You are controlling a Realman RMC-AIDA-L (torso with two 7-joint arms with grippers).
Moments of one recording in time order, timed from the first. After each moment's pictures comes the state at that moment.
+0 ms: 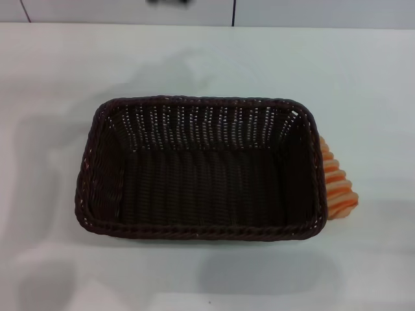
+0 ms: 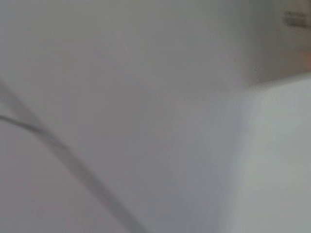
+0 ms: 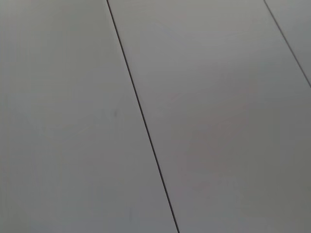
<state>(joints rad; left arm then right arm) -0.60 -2.07 -2.00 -1.45 2.15 -1.10 1.45 0.09 2.08 0.34 0.32 -1.63 -1.75 0.21</state>
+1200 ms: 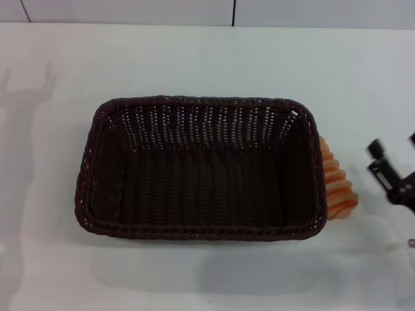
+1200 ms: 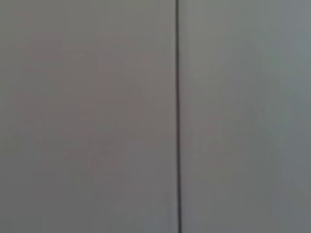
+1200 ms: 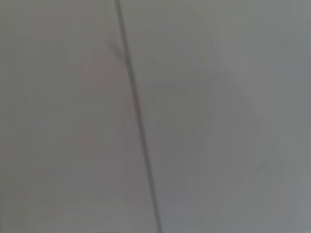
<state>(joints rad) -0.30 -2.06 -1.43 -0.47 2.61 1.20 -0.01 0.22 2.08 -0.12 0.24 -1.63 -1.53 0.21</state>
